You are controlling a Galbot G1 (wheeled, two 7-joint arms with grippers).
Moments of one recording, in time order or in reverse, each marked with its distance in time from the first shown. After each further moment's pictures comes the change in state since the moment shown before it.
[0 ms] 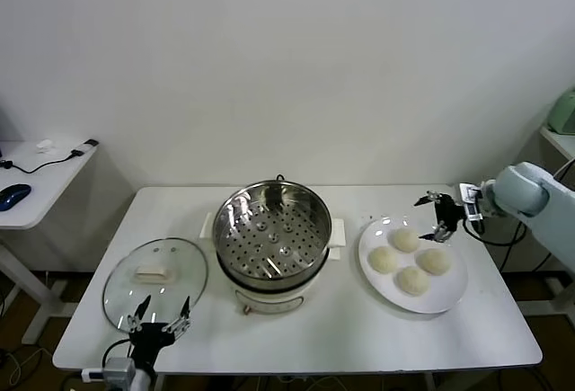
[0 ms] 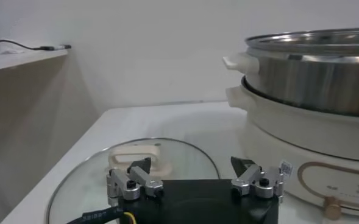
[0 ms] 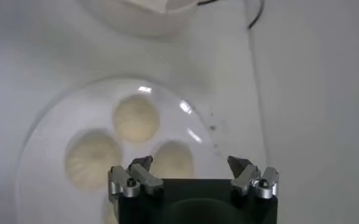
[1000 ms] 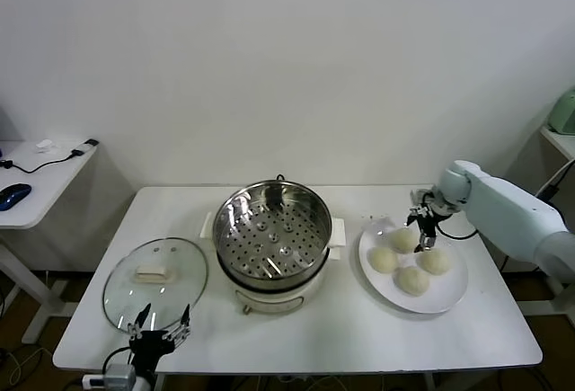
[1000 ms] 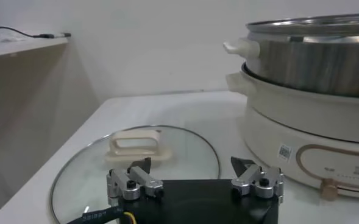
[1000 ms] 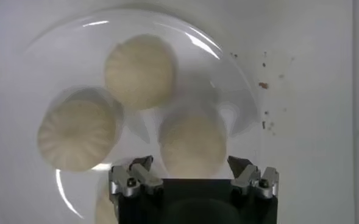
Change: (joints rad) left arm 0.023 -0.011 -0.003 0.006 0.005 0.001 0.002; right arm -0.080 0.377 0.001 -0.507 -0.116 0.008 -0.006
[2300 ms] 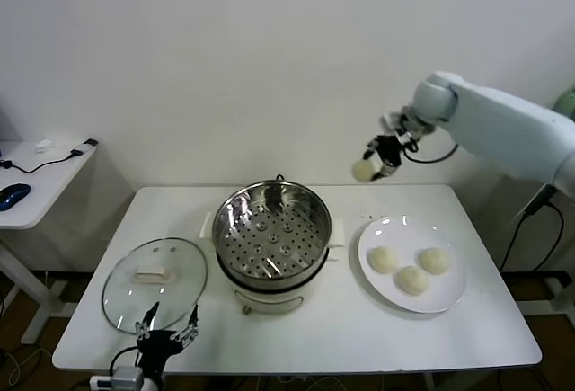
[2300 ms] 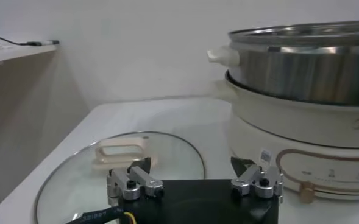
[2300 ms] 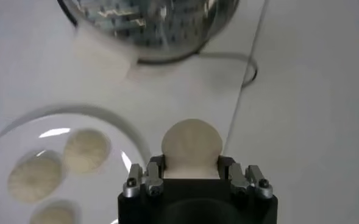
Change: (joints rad) left arm 0.011 -0.008 0.038 -0.028 0.031 -0.009 -0.001; right arm 0.650 0.099 -0.452 0.466 0.365 0.186 -0.036
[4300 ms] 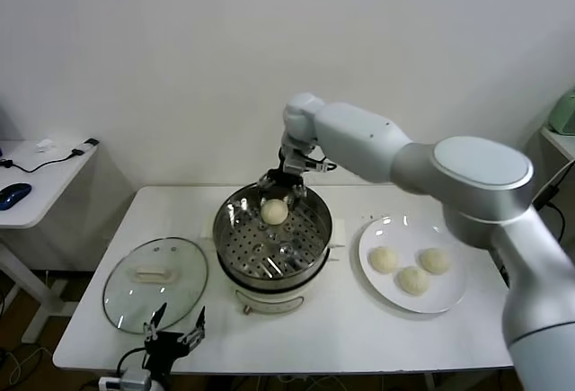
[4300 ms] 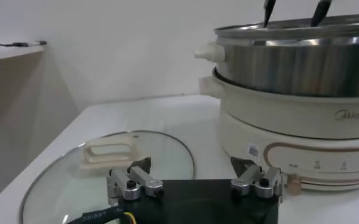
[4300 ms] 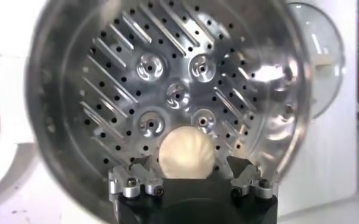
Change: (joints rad) left arm 0.008 0.009 0.029 0.007 0.024 -0.017 -0.005; right arm -0.108 0.329 -0.031 -0.305 -0.127 0.541 -0.016
